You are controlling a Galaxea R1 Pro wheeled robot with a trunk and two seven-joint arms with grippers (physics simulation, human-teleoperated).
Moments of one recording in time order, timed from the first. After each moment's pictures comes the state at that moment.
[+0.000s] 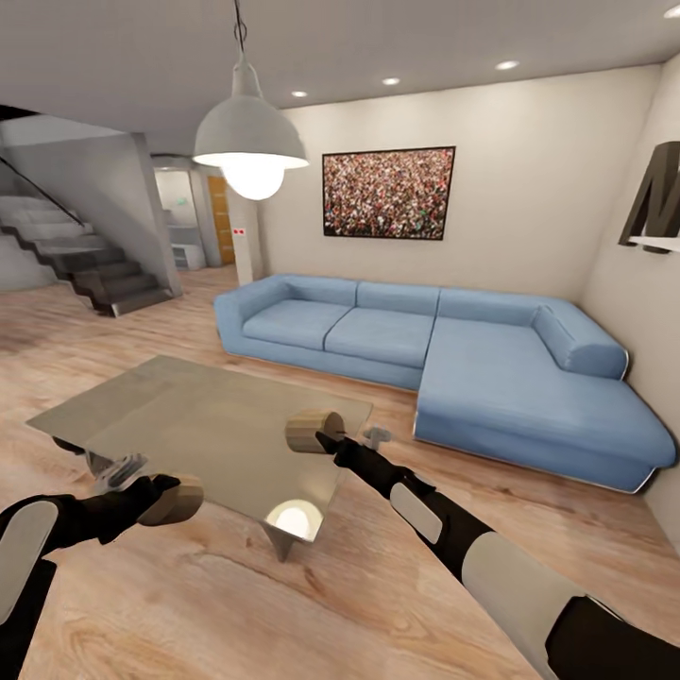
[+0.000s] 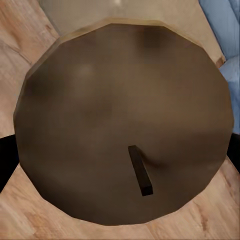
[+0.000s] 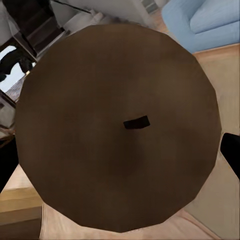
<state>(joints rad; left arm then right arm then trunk) -0.36 0.25 0.25 -1.51 1.26 0.97 0.68 -0.85 0.05 0.74 -0.55 -1.10 -0.05 0.37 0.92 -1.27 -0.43</state>
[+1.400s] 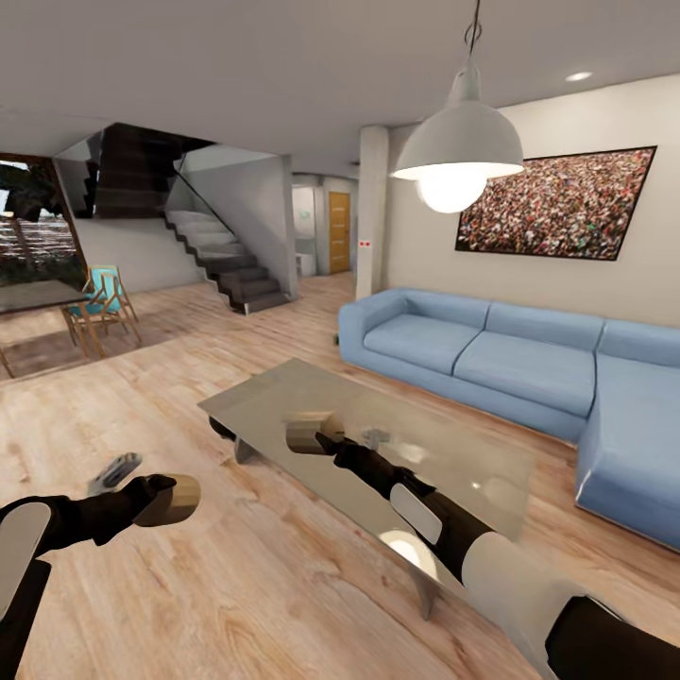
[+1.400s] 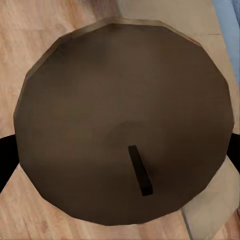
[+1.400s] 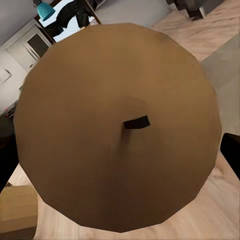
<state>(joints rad) -0.36 0.25 0.28 -1.51 1.26 0.98 0.67 -0.85 0.05 0.74 -0.55 -1.09 -0.05 0.37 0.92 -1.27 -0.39</state>
